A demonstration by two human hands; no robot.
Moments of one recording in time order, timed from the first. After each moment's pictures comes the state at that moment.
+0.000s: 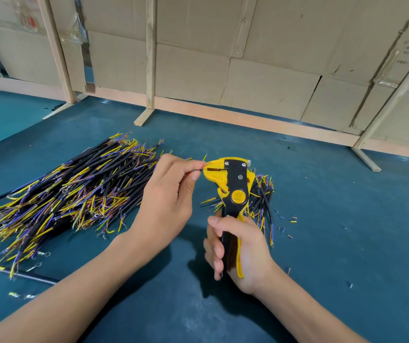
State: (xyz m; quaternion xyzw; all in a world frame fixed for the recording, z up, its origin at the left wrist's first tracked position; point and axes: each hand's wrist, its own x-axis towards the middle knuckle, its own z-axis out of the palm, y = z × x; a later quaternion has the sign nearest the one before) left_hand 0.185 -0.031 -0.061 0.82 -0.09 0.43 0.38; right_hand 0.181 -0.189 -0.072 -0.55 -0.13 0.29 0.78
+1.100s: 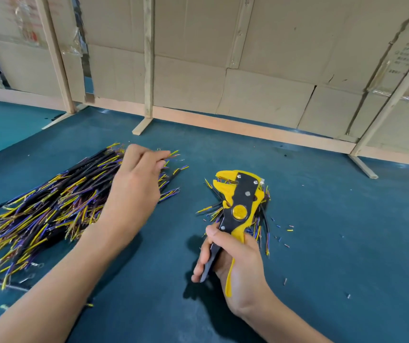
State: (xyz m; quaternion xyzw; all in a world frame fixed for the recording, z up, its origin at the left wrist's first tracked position) left_hand 0.201 0.017 -0.055 0.86 -0.01 0.45 0.23; right_hand 0.165 -0.184 -0.078 -0.55 -0.09 0.18 0.81
